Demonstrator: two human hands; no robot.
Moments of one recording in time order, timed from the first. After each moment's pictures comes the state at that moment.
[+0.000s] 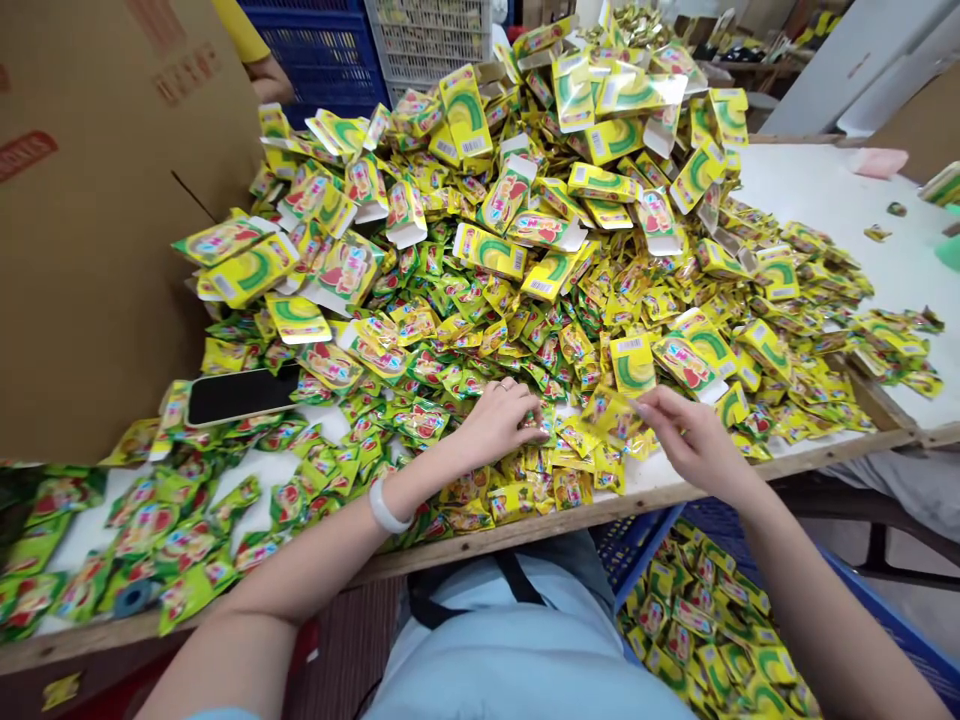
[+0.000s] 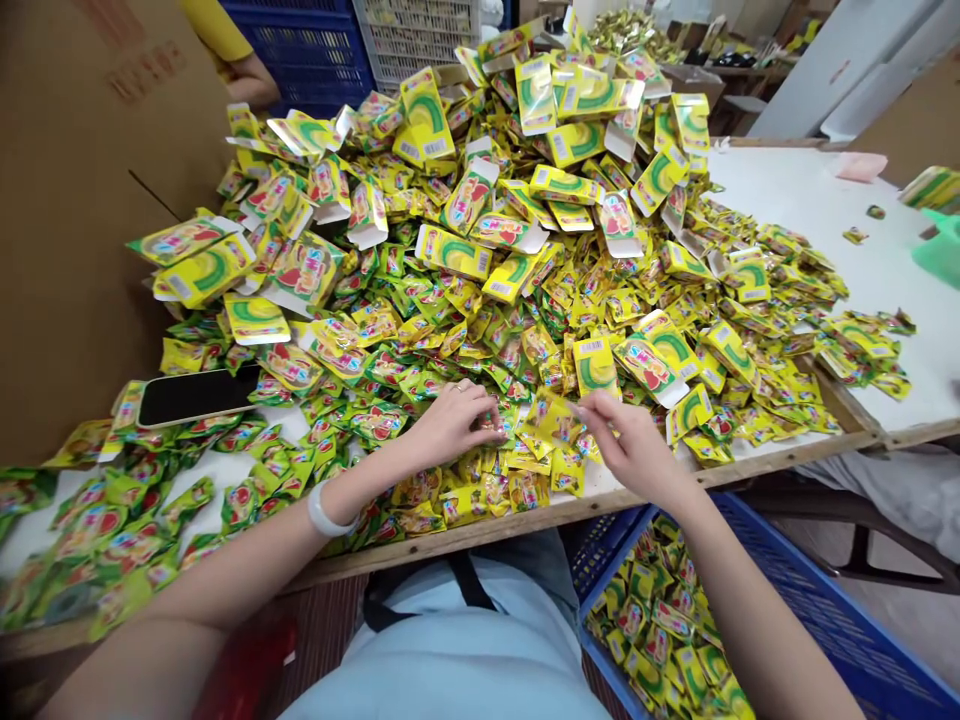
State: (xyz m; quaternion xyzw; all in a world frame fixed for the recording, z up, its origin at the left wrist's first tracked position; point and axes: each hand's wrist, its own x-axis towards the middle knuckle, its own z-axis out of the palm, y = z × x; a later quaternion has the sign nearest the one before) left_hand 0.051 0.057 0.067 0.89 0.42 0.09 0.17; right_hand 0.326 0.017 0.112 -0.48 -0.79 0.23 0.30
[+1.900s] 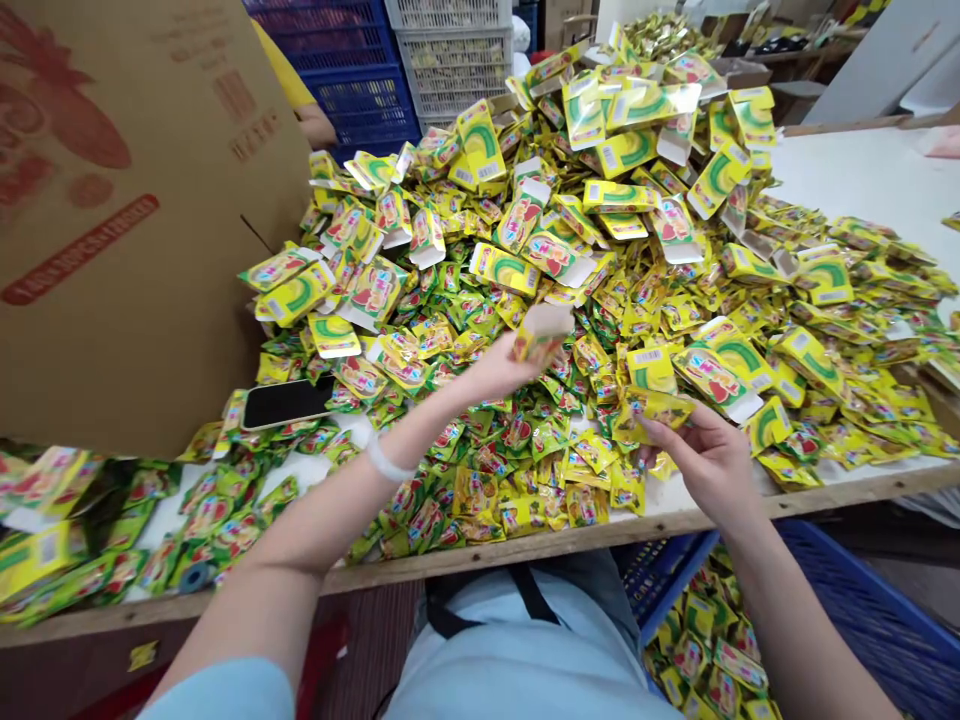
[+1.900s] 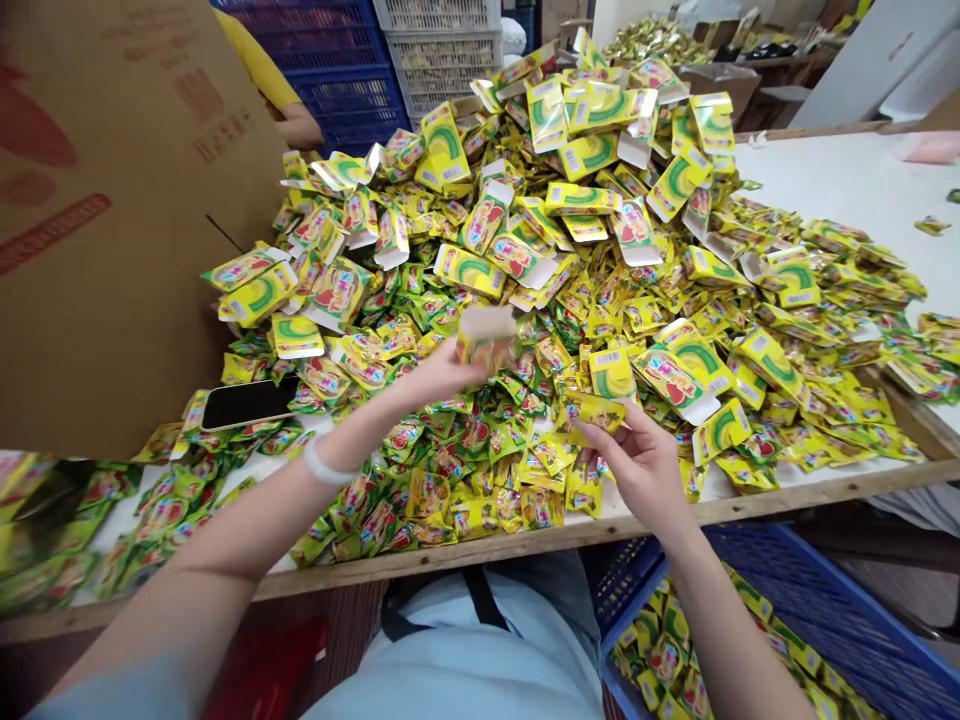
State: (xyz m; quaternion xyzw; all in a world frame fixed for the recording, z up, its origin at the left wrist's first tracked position) left_hand 0.054 0.114 0.126 0.74 0.41 0.30 0.44; right_hand 0.304 0.009 0.090 -0.46 -0.55 0.45 0.53
